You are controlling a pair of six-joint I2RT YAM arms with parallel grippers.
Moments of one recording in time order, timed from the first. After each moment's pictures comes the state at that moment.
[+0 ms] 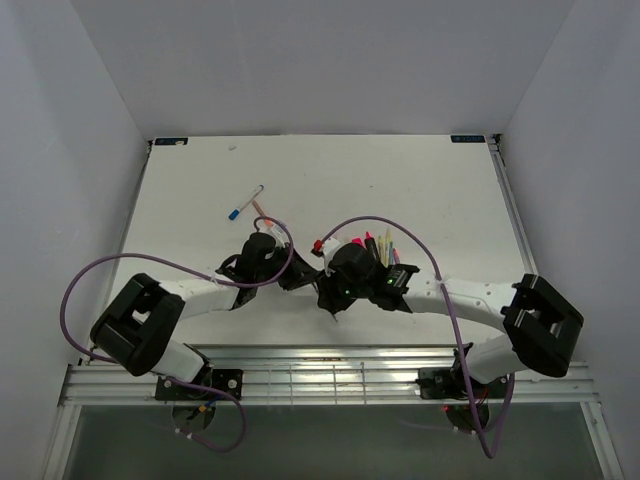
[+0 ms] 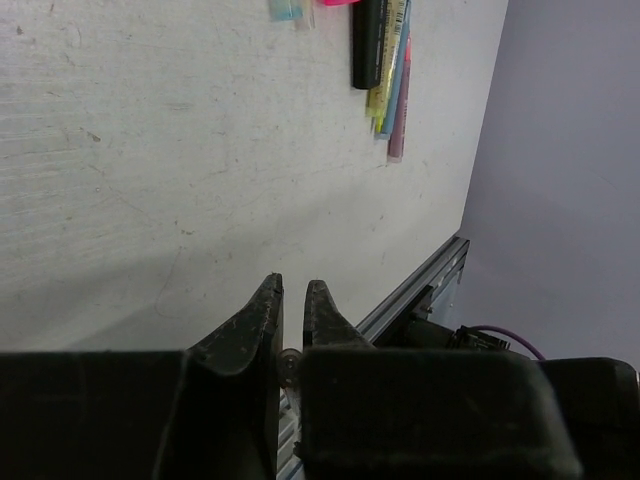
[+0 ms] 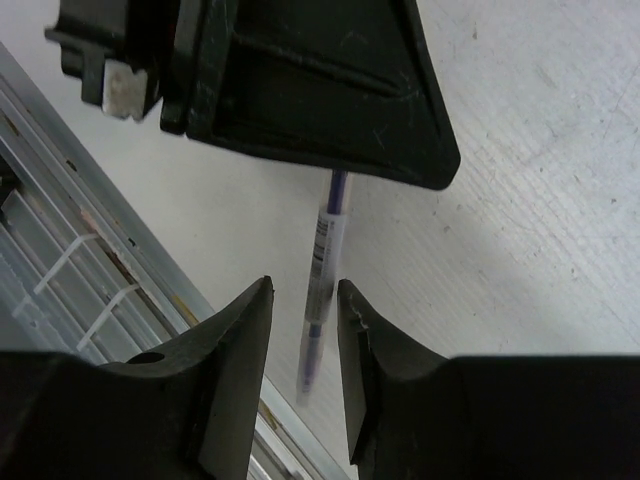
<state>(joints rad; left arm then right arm) -0.60 1.45 0.52 0.37 0.36 -1.07 1.03 1.40 0.79 -0.15 -0.09 0.30</state>
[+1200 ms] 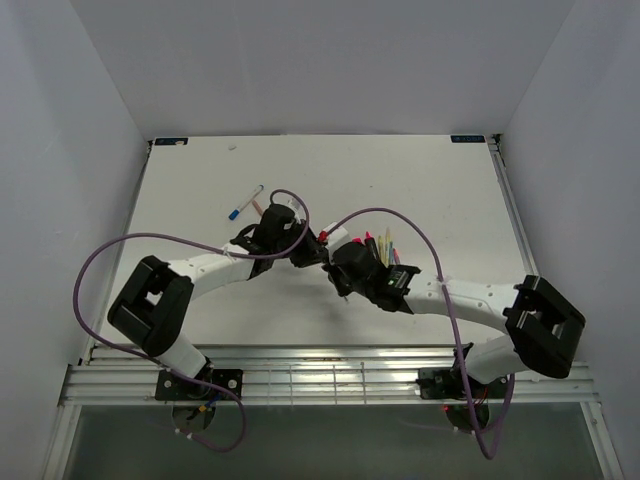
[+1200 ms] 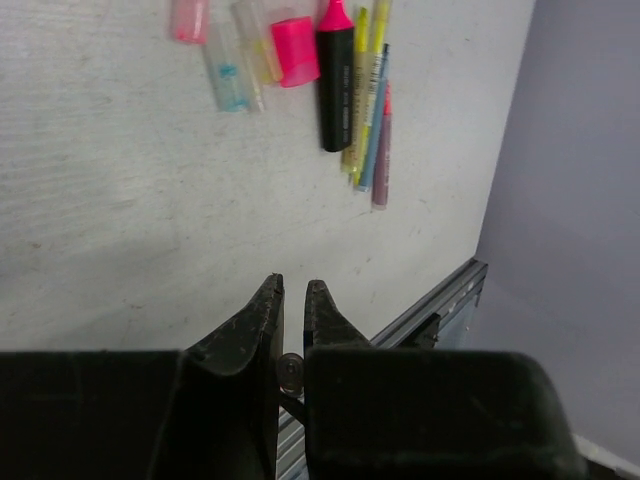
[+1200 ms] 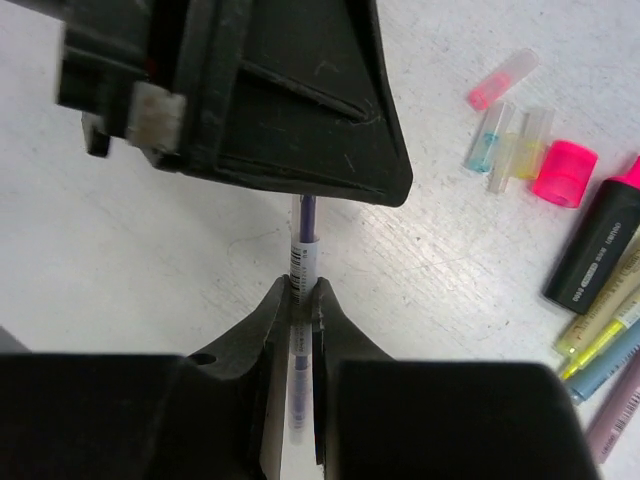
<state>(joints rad) -0.61 1.58 0.87 0.03 0.28 -0.99 1.06 1.43 0.82 -0.09 0.28 0.21</state>
